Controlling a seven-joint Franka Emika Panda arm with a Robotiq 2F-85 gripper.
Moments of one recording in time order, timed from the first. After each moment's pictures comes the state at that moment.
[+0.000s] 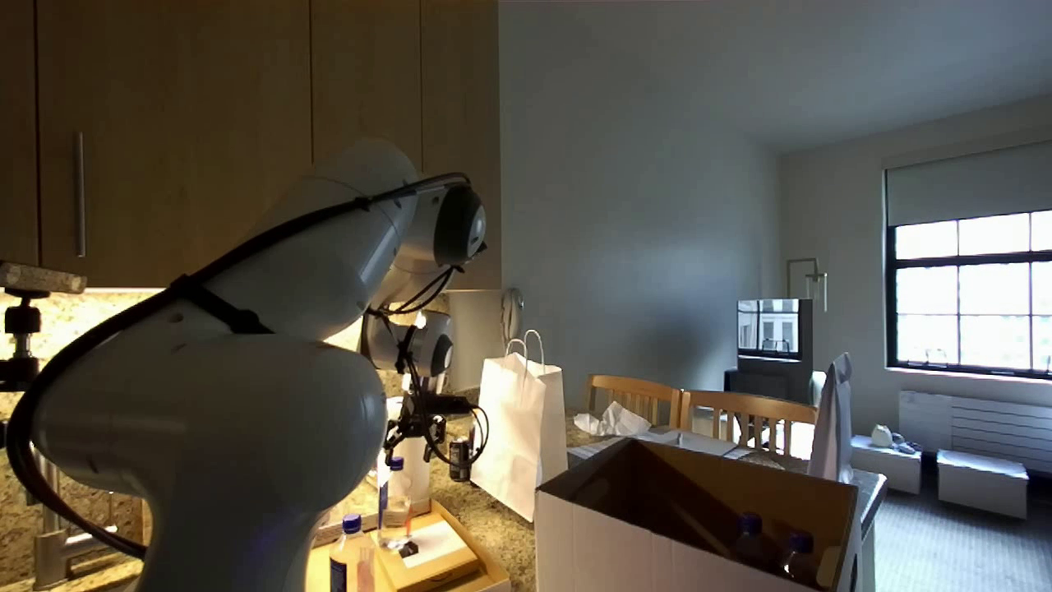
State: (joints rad) arm 0.30 0.69 0.43 -1.74 -0.09 2.41 -0.59
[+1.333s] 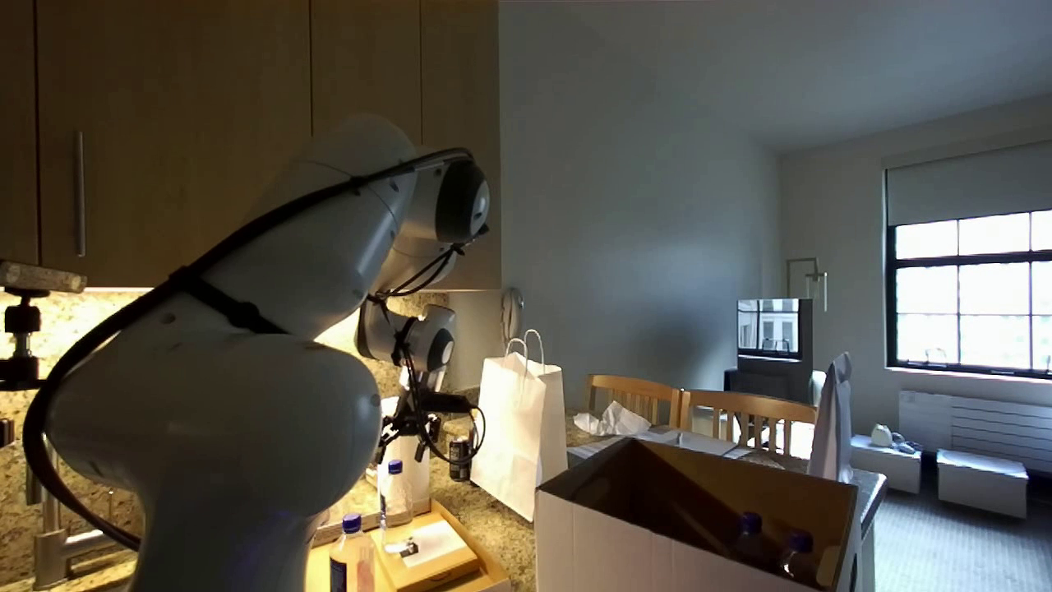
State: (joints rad) arm 0.23 0.60 0.49 -1.86 0.01 2.40 -0.75
